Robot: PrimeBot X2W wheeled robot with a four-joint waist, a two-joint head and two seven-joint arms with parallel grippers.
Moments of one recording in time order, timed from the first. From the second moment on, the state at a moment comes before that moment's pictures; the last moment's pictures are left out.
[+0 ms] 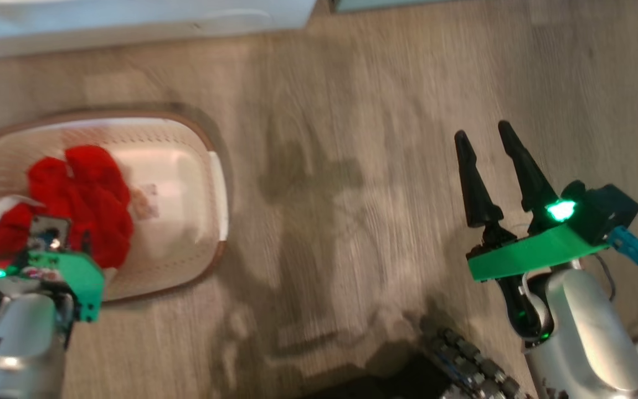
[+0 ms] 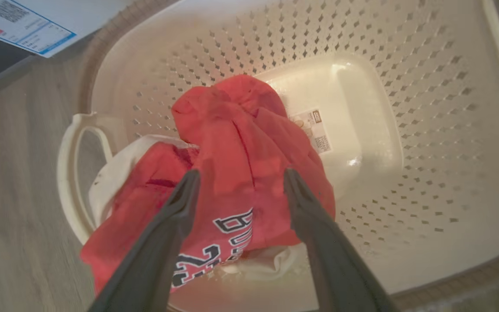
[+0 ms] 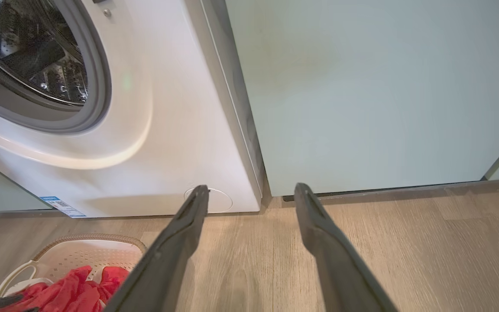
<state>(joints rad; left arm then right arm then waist) -0.57 0.27 -0.09 1.08 0.05 0.03 -0.24 -0.26 -0.05 0.13 0.14 0.33 0.13 -0.25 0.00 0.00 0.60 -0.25</state>
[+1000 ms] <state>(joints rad) -0.80 0.38 -0.11 1.29 0.02 0.00 0.03 -0.36 -0.05 0.17 0.10 0.41 0.13 -0.25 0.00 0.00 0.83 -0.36</state>
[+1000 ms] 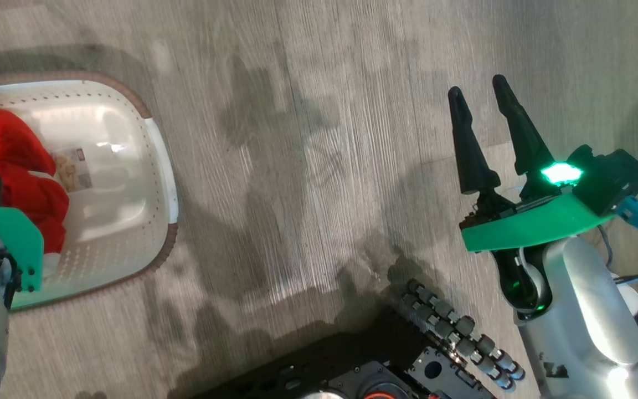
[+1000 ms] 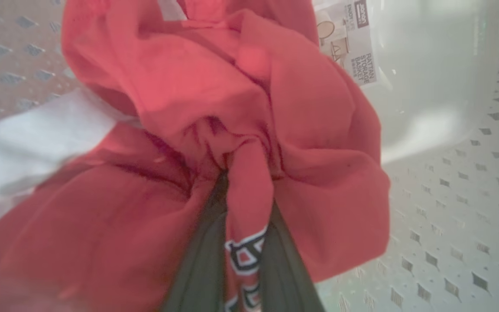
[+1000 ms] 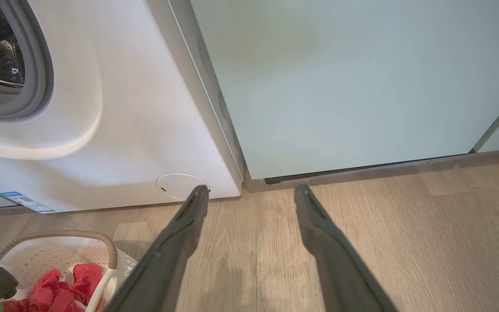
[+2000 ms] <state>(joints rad) -0.51 0.20 -0.02 1.10 -0.17 0.00 -0.25 -0.27 -0.05 0.16 0.20 0.29 0.13 -0.25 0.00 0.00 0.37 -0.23</state>
